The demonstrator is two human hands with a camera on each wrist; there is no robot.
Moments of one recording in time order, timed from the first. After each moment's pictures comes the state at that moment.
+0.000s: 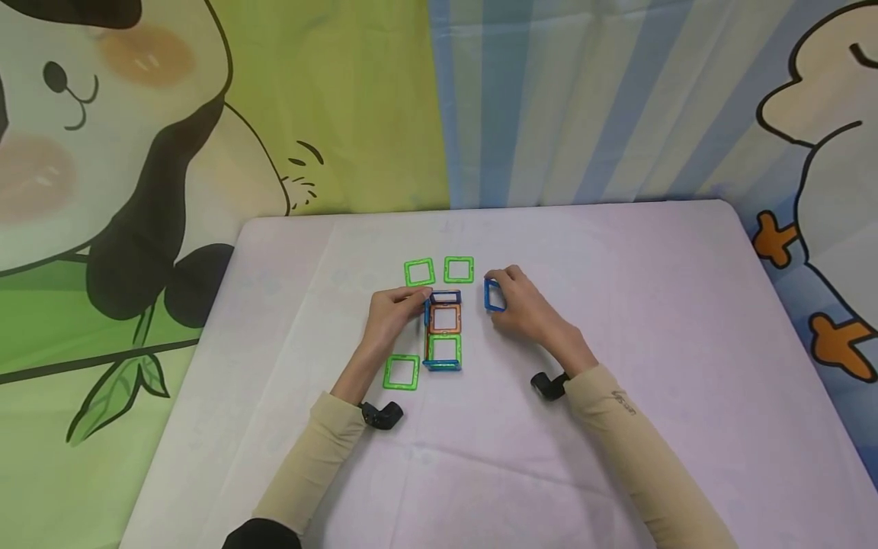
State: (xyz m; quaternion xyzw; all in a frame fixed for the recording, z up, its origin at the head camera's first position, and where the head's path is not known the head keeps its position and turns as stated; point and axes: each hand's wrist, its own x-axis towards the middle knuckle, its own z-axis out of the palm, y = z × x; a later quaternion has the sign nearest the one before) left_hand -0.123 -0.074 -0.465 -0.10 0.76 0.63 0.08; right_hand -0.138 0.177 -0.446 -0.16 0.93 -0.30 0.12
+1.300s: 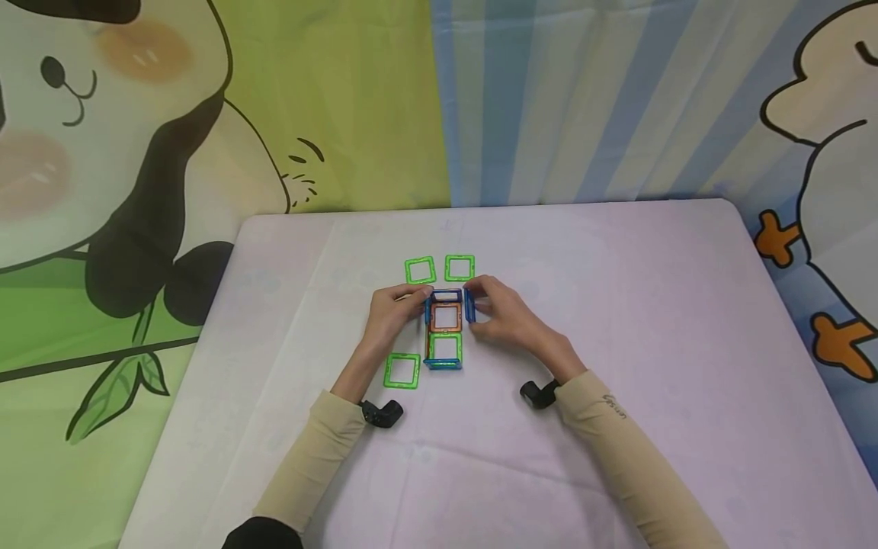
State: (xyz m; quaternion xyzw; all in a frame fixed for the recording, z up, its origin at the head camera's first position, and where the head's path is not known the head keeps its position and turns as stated) left_hand -0.124 -0.074 -0.465 -0.10 0.76 0.64 0.07; right_hand -0.130 0.159 -0.460 -0.22 0.86 -0.44 0.14
